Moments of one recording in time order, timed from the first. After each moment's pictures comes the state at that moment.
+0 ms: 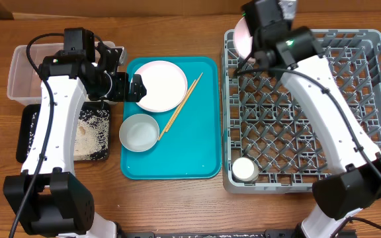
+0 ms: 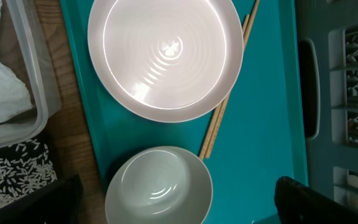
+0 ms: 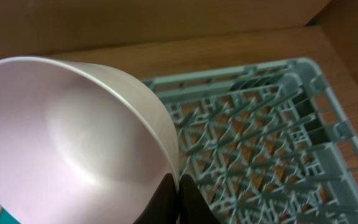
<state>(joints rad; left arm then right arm) 0.05 1.72 1.56 -1.09 0.36 0.10 0.36 1.86 1.94 -1.03 0.60 0.39</state>
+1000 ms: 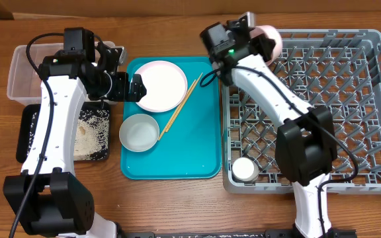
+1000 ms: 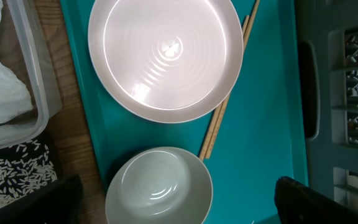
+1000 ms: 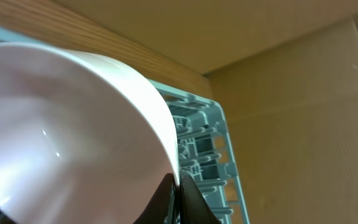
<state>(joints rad) 0.05 1.72 1.56 -1.09 0.36 0.10 0.49 2.20 1.91 -0.91 1.21 0.11</state>
